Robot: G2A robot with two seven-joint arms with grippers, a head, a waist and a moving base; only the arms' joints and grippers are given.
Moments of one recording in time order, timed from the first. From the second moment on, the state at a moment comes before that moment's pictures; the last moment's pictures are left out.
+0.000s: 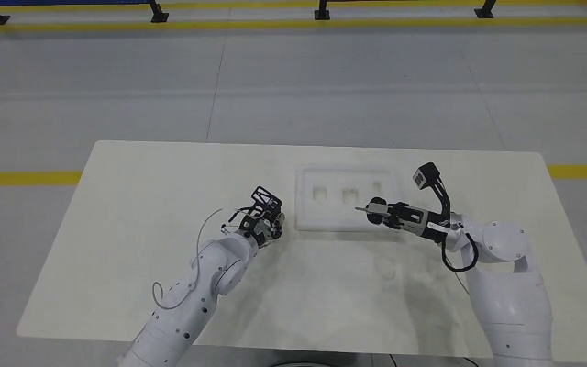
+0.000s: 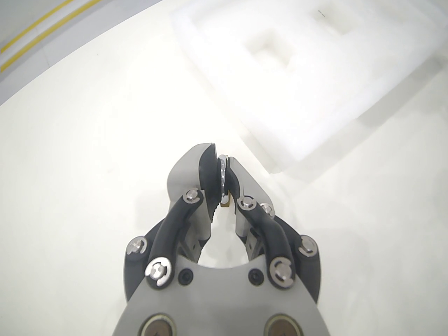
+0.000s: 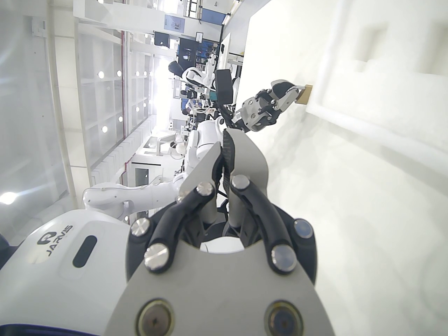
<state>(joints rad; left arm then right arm) 1.43 -1.22 -1.08 -1.63 1.33 -0.14 -0.46 -1.43 -1.21 1.61 -1.62 0.21 -0.10 1.25</state>
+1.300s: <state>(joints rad) 1.60 -1.24 -1.38 -1.94 0.44 0.14 -0.46 -1.43 -1.21 1.61 -1.62 0.21 -0.10 1.25</state>
